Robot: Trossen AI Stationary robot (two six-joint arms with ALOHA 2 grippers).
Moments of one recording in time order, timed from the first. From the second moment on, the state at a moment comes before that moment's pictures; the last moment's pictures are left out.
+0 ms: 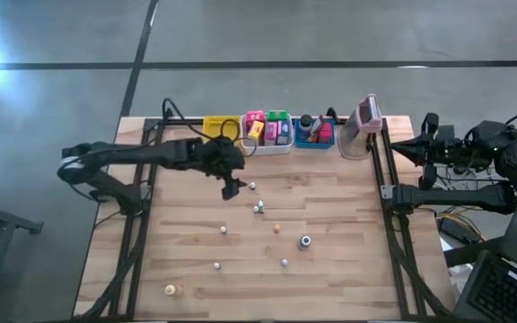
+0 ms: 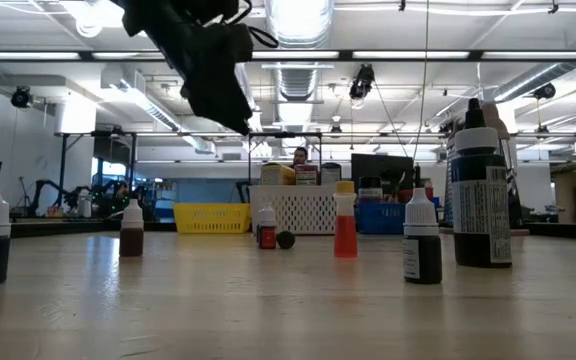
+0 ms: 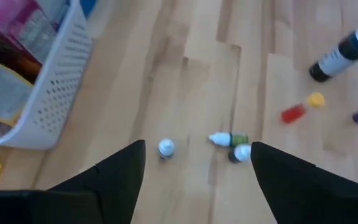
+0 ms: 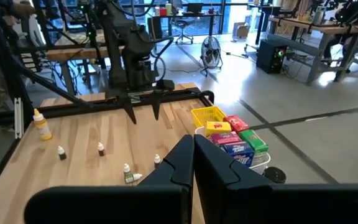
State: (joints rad) left arm 0.20 1.39 1.06 -0.46 0.06 -0.06; right arm -0.16 0.42 1.17 -0.94 0.09 0.05
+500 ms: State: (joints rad) left arm 0.23 1.49 1.09 -0.44 0.05 -0.12; right arm -0.16 0.42 1.15 -0.97 0.23 -0.09
